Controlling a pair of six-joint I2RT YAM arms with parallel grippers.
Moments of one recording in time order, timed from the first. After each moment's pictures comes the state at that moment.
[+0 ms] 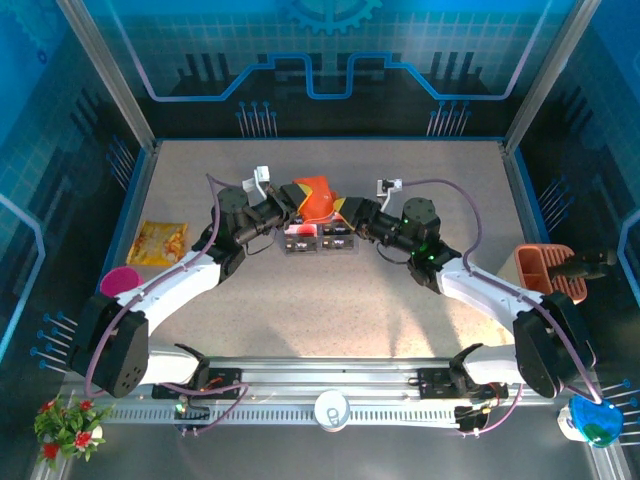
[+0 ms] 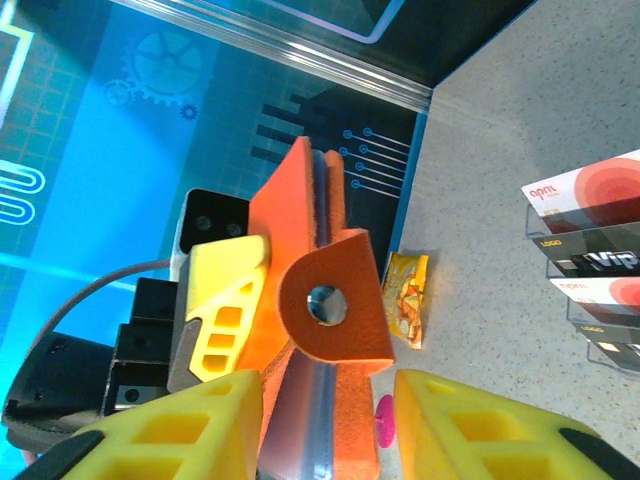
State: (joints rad) left arm -0.41 1.33 0.78 0.48 0.41 -1.35; right arm 0.53 1.31 0.73 0.52 -0.44 1.19
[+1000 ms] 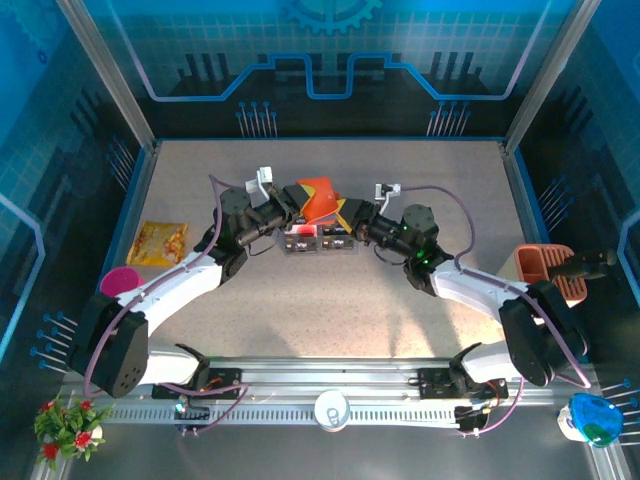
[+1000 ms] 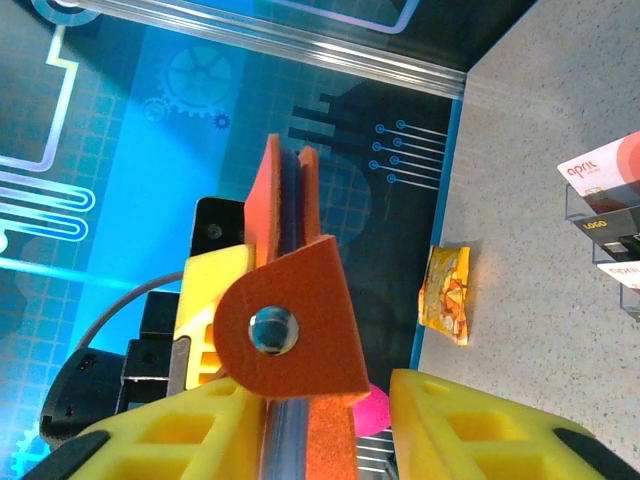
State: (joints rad) left arm -0.43 1.33 0.78 0.49 0.40 -1.37; right arm 0.53 1.39 0.67 0.74 -0.47 1.34
